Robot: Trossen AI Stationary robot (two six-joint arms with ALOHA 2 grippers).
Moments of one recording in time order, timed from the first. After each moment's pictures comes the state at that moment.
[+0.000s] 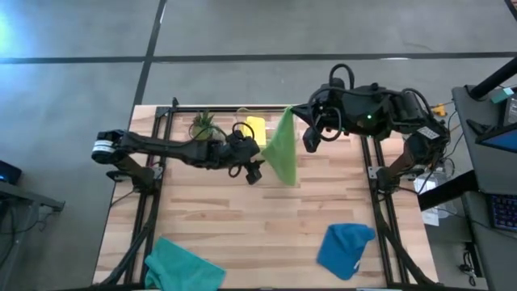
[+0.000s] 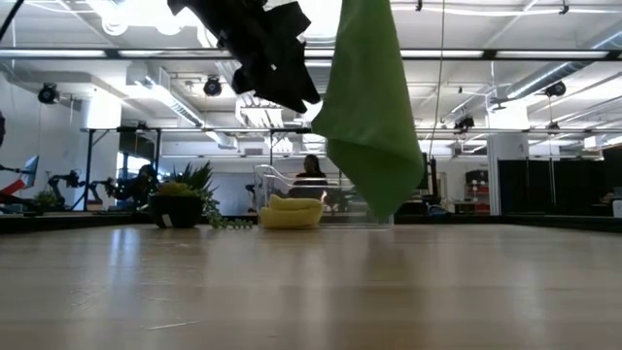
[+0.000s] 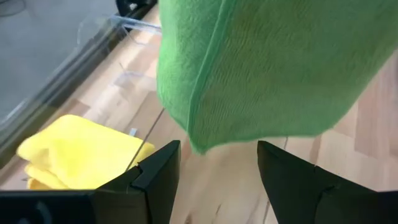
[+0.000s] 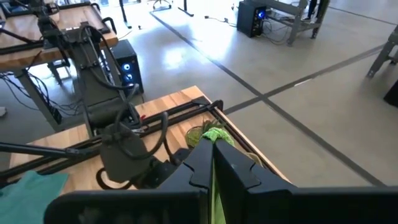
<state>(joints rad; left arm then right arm) 0.03 1.53 1.16 -0.29 -0.34 -0.25 0.13 1.64 2.36 -1.15 0.54 0.27</state>
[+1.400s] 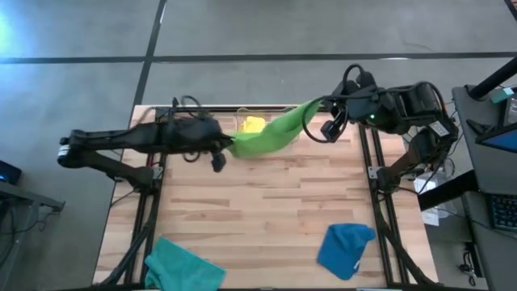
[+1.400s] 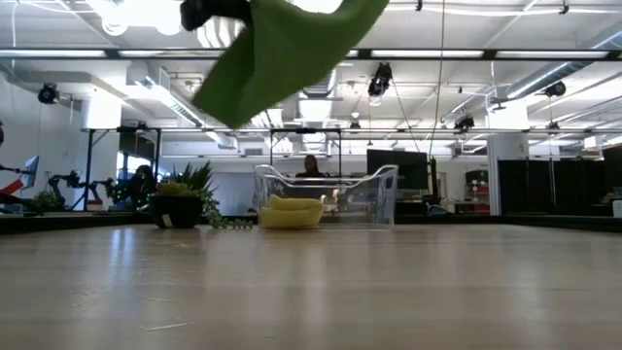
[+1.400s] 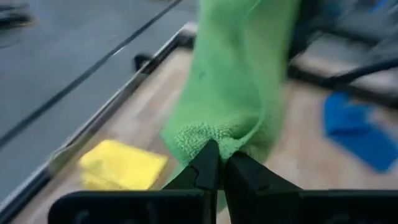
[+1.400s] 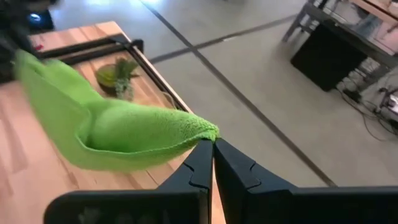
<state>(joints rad) 0.04 1.11 1.20 -0.55 -0.26 -0.24 0.07 1.58 2.36 -1.56 0.71 0.30</state>
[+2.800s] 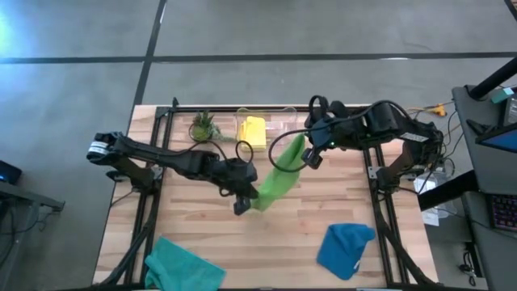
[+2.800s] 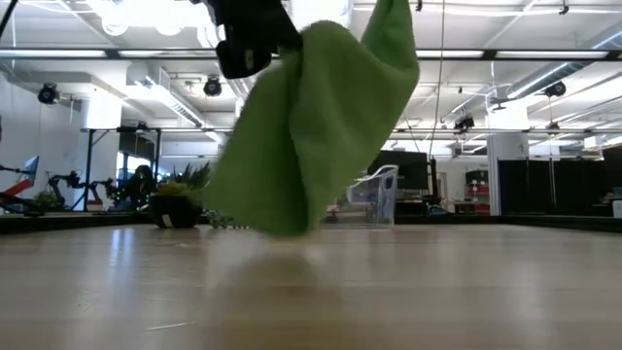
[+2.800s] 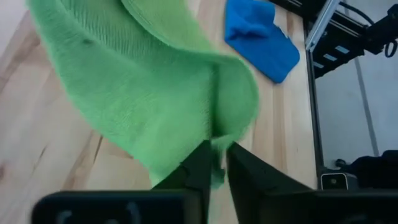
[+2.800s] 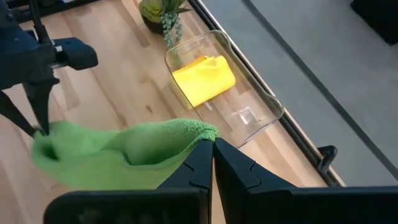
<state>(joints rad) -0.14 1.49 1.21 -0.42 0.08 -0.46 0.13 1.65 2.20 -1.57 0.52 0.48</state>
